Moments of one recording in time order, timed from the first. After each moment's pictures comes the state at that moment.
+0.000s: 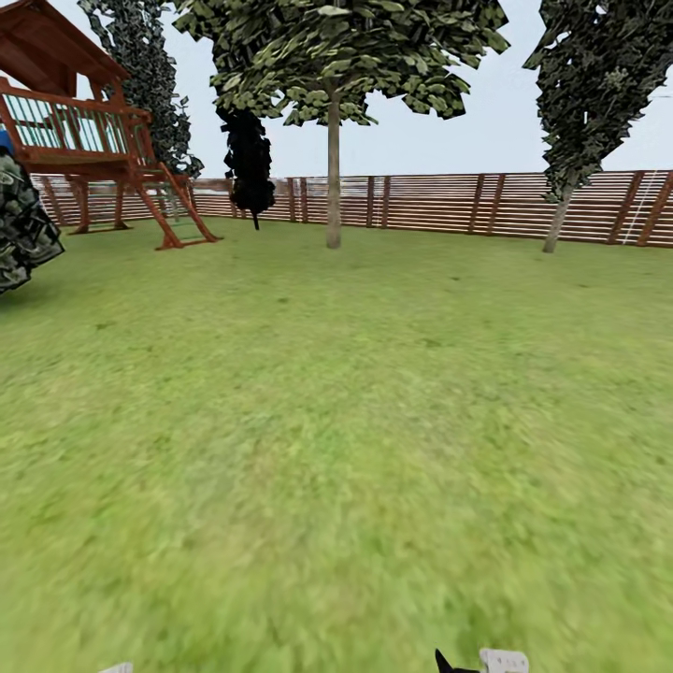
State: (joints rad) left arm -0.26 0.23 0.08 -0.20 0.27 -0.41 -0.05; right arm -0.36 0.00 -1.15 -0.15 0.87 -0.48 0.39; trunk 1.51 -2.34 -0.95
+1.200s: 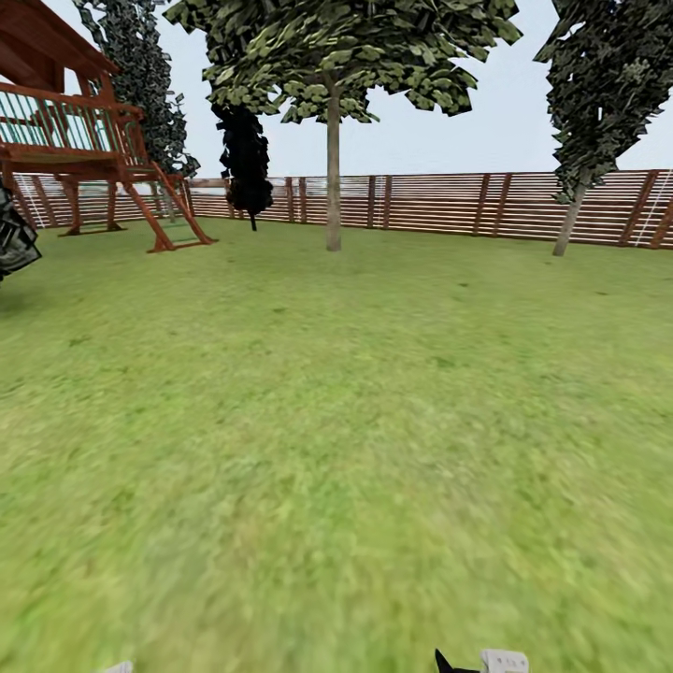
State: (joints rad) left arm -0.26 0.23 0.08 -0.20 0.27 -0.41 -0.05; right arm -0.36 0.00 -1.15 -0.15 0.87 -0.48 0.39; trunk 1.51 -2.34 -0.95
